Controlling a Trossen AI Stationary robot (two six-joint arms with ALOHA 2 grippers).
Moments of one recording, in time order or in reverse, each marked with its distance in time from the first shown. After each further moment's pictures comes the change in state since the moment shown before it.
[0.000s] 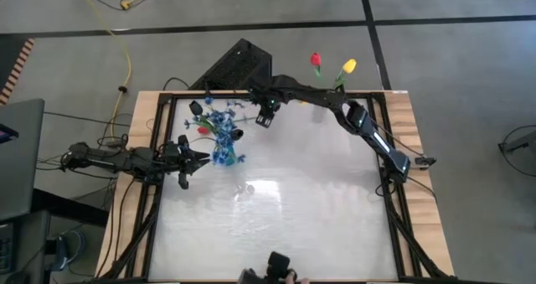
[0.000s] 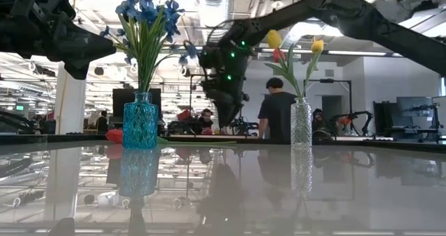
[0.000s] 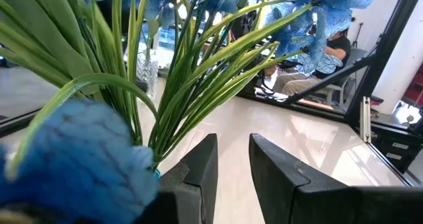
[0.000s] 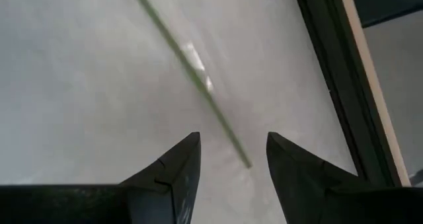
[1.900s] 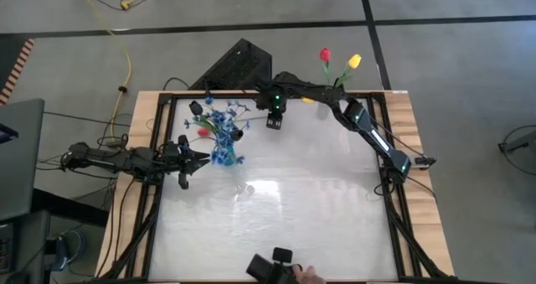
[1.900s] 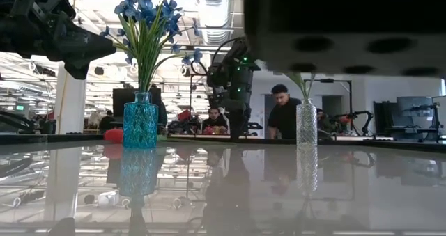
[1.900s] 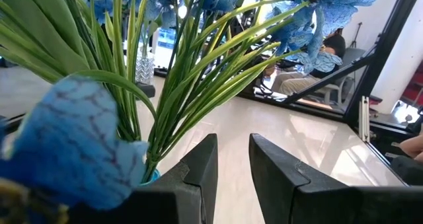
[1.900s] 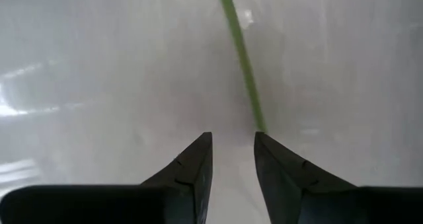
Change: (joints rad) left arm 0.000 0.000 0.000 0.000 0.004 0.000; right arm -0.093 0.068 0.001 -0.107 -0.237 -0.275
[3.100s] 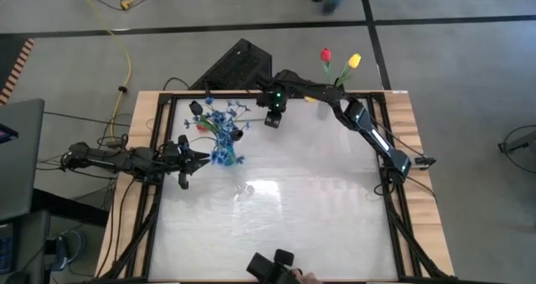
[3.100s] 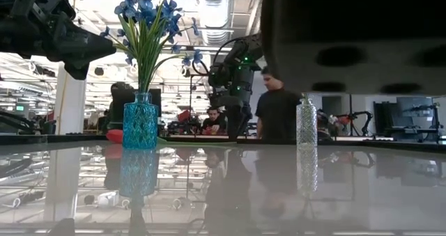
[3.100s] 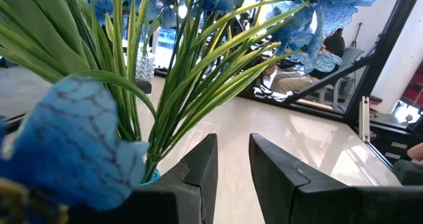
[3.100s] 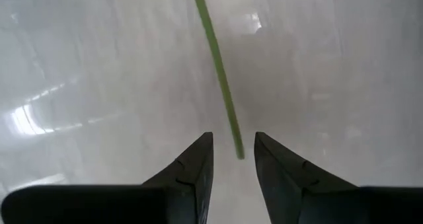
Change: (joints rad) left arm 0.000 0.000 0.000 0.000 -0.001 0.000; right arm -0.009 0.001 0.011 0.001 -0.054 0.086
